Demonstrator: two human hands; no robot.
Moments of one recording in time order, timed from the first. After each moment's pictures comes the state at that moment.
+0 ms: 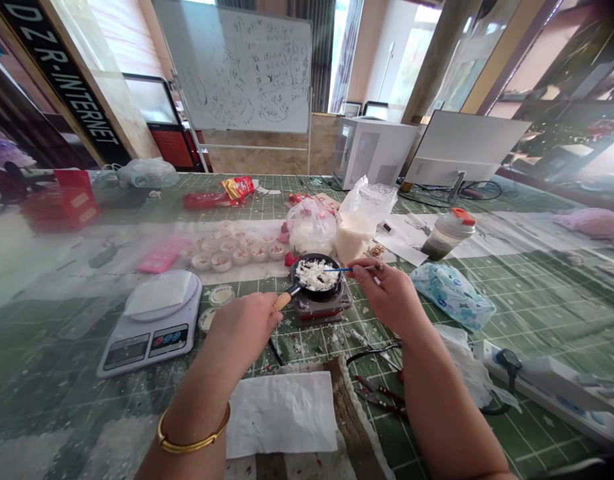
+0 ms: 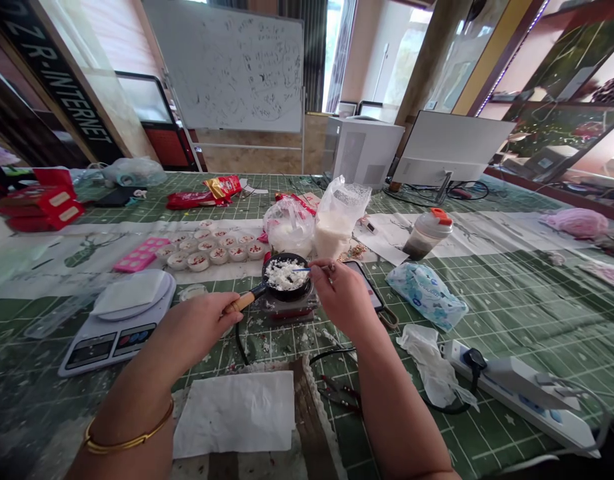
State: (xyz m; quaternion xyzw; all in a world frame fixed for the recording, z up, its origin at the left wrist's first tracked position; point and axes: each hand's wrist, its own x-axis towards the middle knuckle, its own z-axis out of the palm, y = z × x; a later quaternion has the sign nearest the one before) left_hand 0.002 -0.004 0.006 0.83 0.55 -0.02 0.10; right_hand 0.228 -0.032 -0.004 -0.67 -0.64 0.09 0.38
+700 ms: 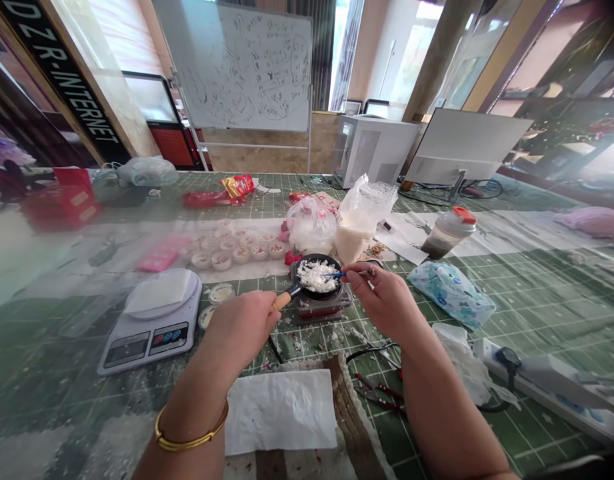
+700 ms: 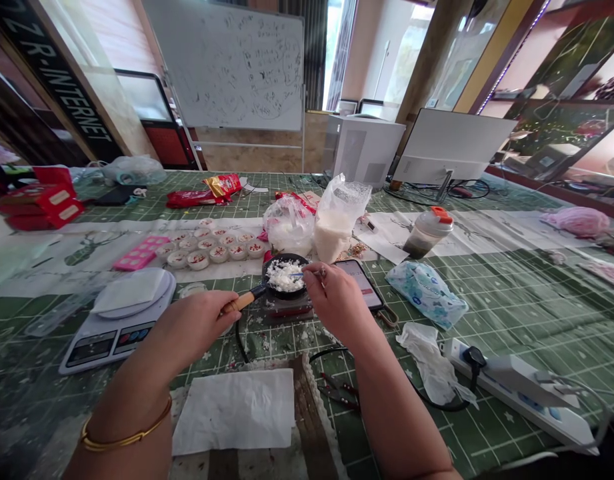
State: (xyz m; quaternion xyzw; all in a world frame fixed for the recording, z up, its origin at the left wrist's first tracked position) left_hand 0.001 -0.003 0.005 0.84 0.54 -0.02 0.09; right_hand 0.219 -0.039 0.000 -0.64 -0.67 0.09 0.36
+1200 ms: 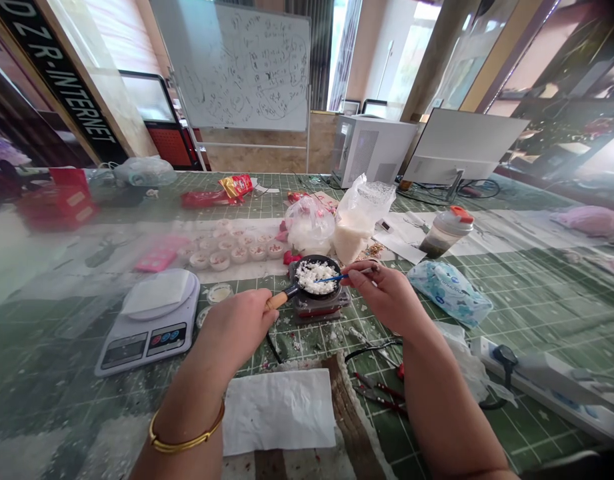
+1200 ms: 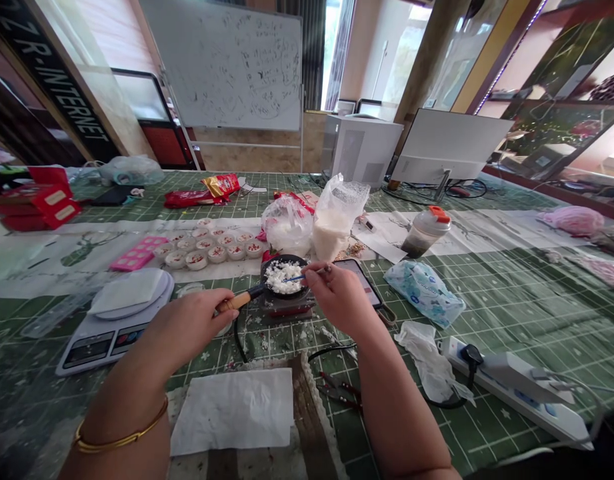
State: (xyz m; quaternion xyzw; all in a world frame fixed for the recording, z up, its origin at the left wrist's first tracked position) left_hand -0.001 -0.003 0.006 0.82 0.57 -0.02 0.10; right_hand 0.233 -0.033 -0.007 -0.64 -0.64 0.19 0.39
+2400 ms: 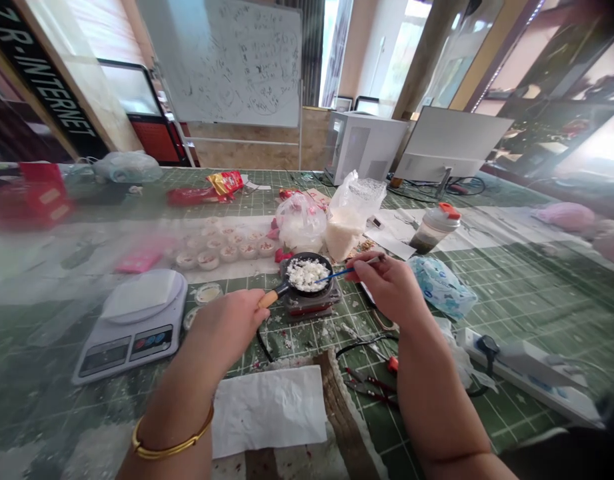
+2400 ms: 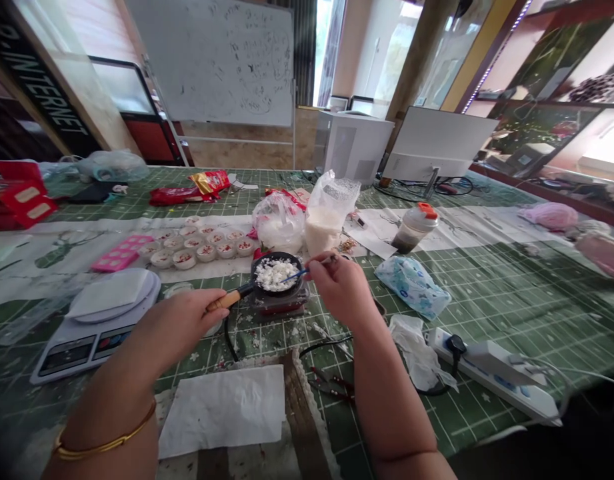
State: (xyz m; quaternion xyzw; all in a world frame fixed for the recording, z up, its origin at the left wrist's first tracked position) left_hand 0.002 -0.003 0.008 0.83 0.55 -0.04 0.10; right_hand 0.242 -0.032 -0.005 -0.66 -0.59 0.19 0.43
